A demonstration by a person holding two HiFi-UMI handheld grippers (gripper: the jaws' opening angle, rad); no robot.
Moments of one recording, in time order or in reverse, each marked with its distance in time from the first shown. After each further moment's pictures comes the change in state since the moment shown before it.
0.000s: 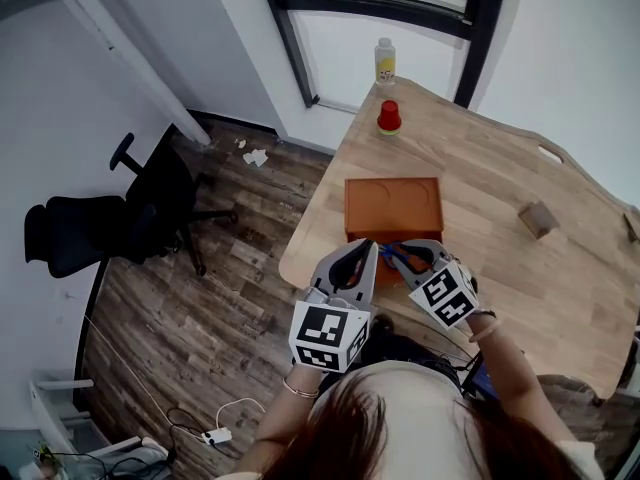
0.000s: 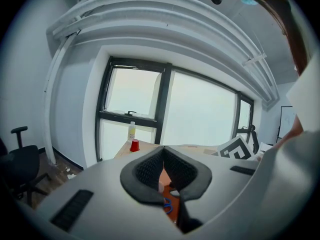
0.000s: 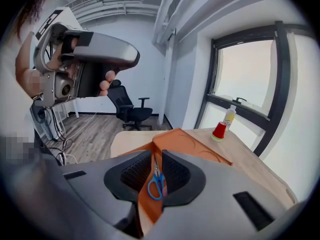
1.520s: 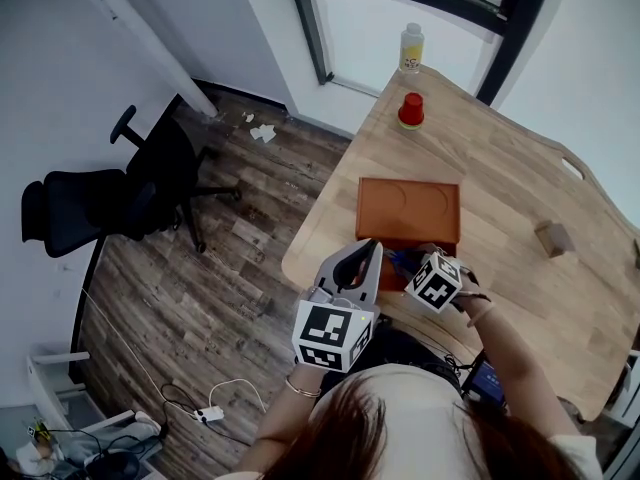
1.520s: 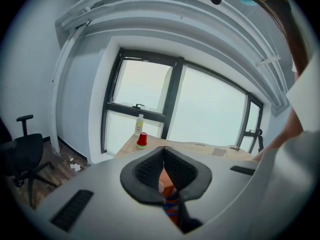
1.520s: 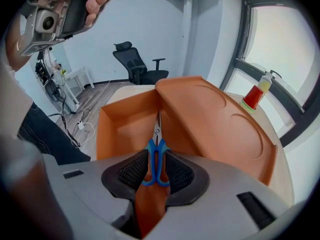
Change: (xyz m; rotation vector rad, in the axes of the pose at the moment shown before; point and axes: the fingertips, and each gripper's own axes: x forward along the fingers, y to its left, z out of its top) left arm 0.031 0.041 -0.023 -0.084 0.053 0.062; right arm 0.089 -0.002 -0.100 -0.108 0.407 0.225
